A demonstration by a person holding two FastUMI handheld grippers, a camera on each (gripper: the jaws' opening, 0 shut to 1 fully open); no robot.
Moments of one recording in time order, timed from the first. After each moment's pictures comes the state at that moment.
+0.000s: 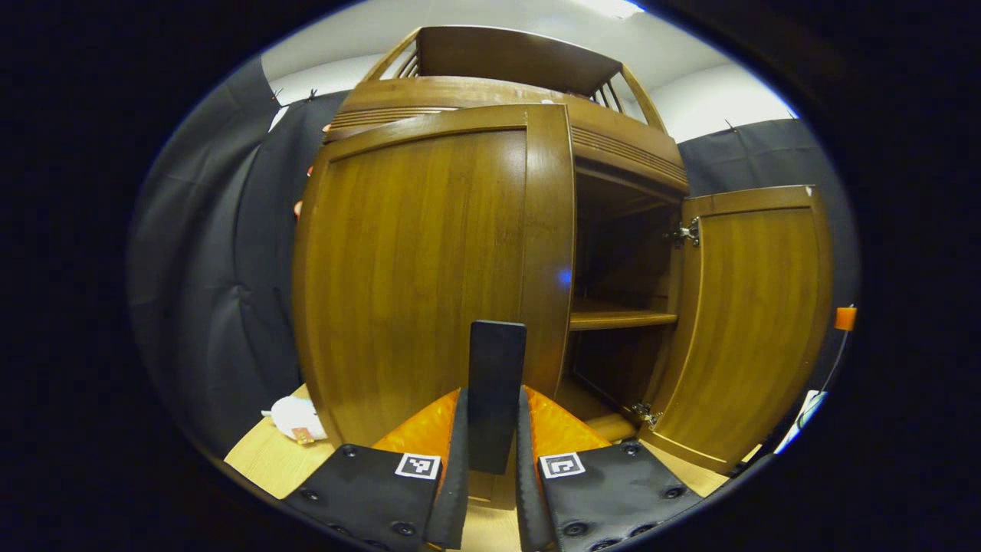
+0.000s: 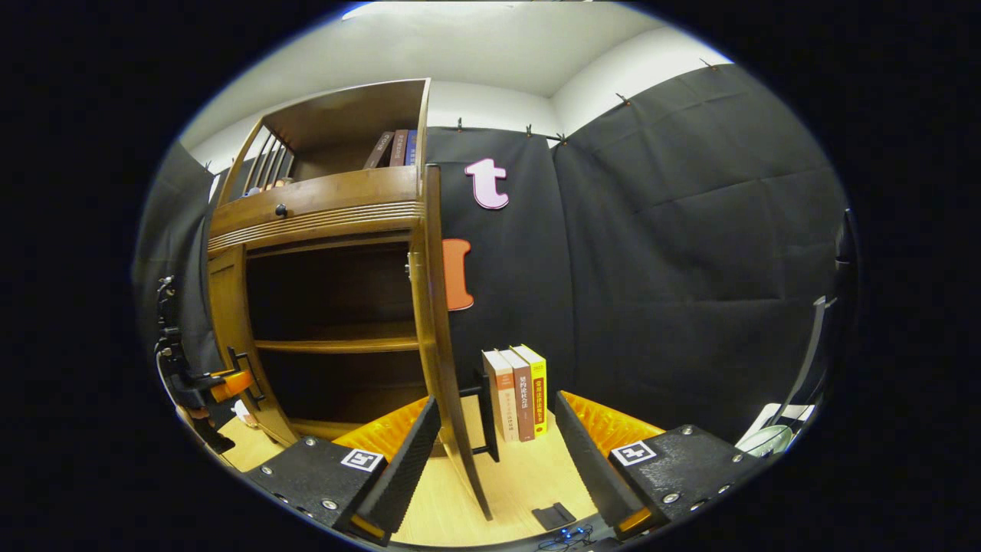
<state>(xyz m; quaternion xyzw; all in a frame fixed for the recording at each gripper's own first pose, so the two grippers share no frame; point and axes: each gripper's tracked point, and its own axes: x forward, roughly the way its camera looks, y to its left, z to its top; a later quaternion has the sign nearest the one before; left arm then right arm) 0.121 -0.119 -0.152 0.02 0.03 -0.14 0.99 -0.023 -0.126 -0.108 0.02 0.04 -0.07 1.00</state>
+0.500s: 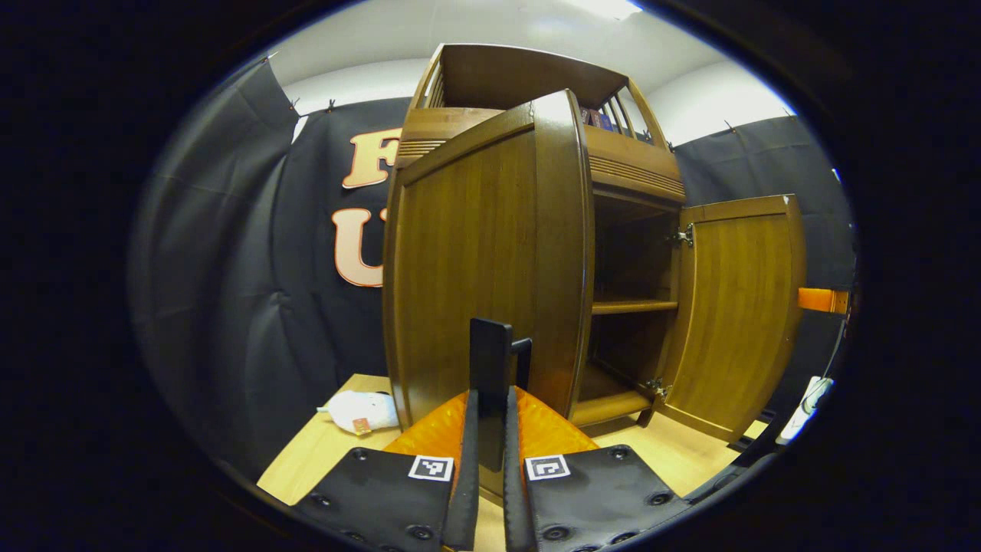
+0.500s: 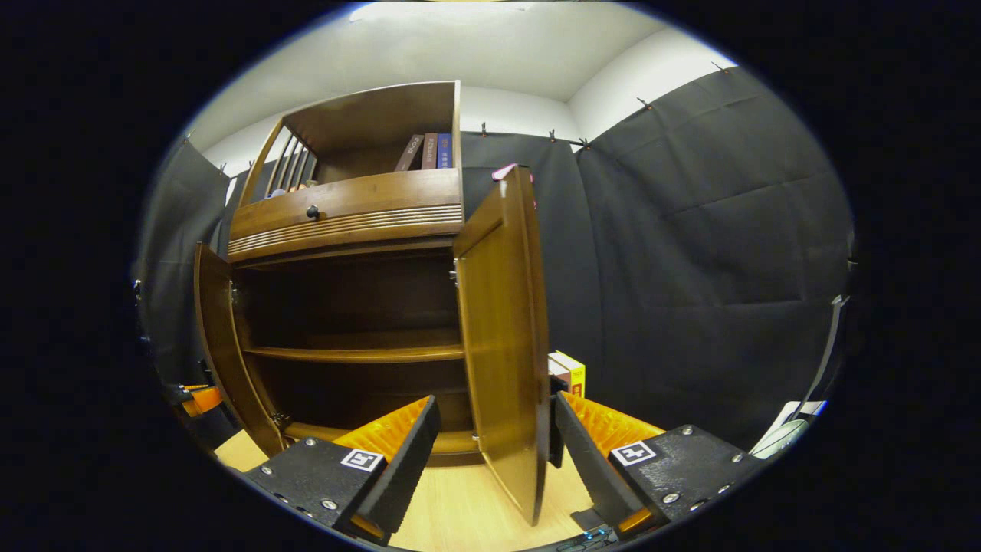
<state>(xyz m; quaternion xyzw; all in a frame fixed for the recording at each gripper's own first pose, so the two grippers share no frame) 0.056 -0.032 -0.137 0.04 0.04 -0.11 0.99 -0.006 -0.060 -0.099 0.02 0.02 -0.02 1.00</state>
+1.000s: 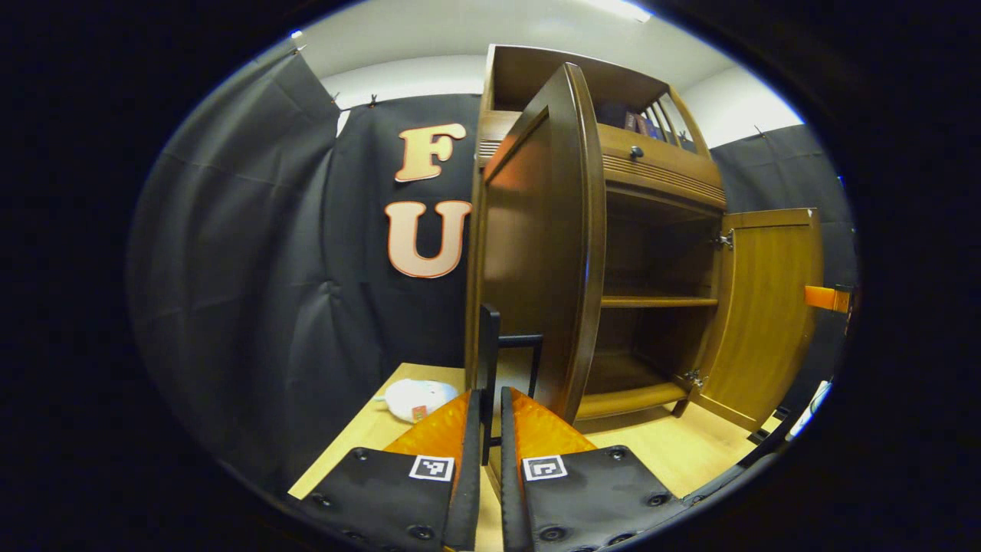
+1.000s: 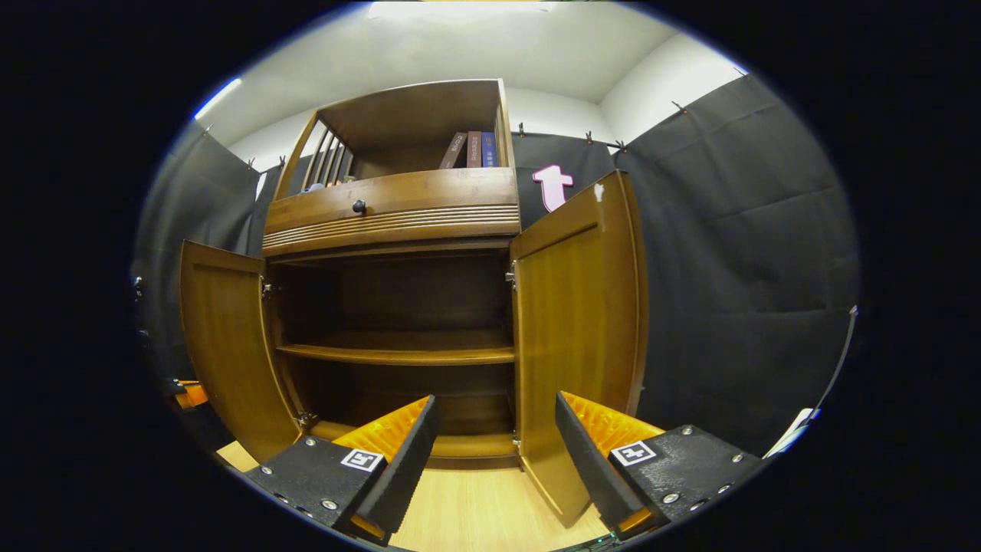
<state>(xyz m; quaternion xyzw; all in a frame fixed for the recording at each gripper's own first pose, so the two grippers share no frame) 0.033 0.077 -0.133 0.02 0.04 -0.04 1.00 0.005 -0.004 -0.098 0.01 0.02 0.03 1.00</state>
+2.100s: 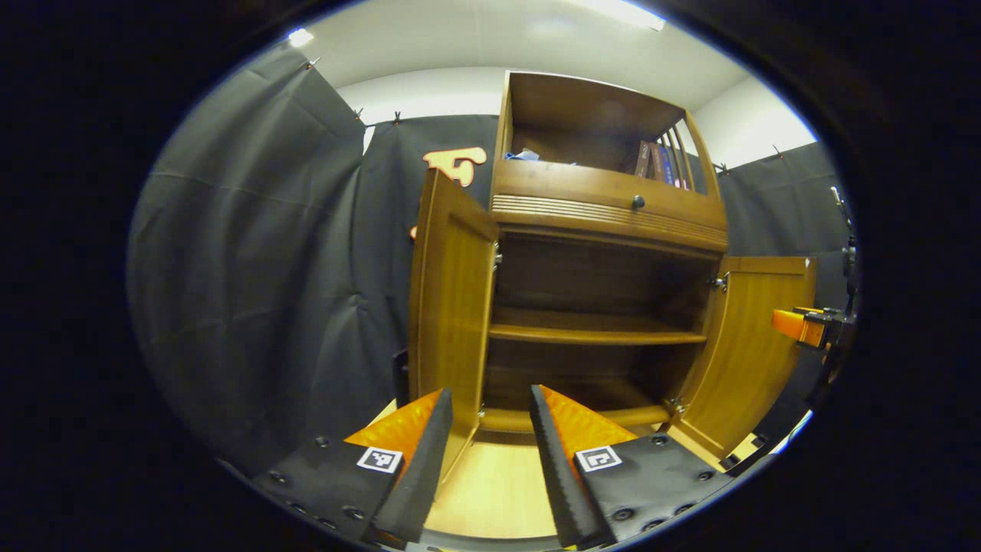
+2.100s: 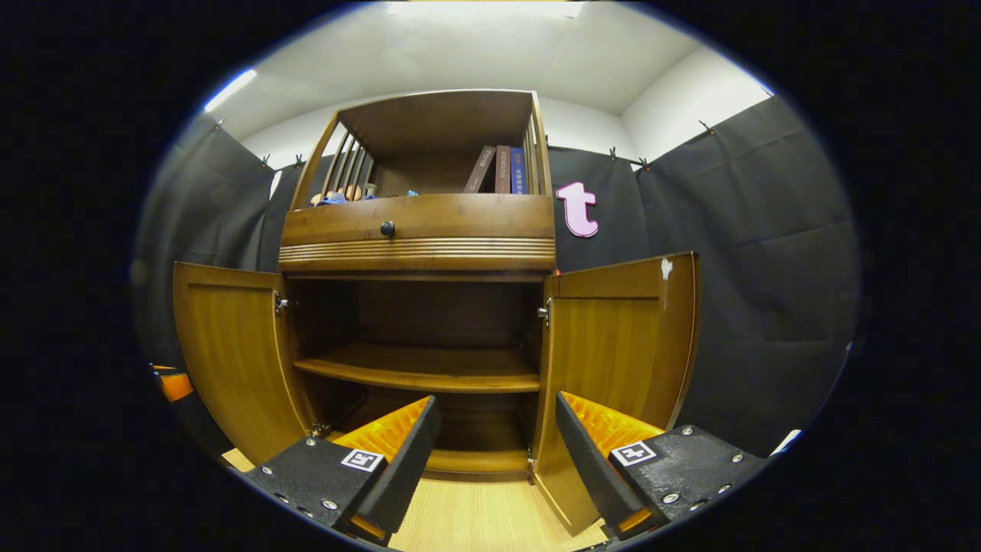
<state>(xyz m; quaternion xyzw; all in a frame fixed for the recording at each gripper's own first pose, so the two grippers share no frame) -0.024 0.027 -0.040 0.01 0.02 -0.02 1.00 0.009 0.035 -0.028 -0.02 0.01 0.05 1.00</state>
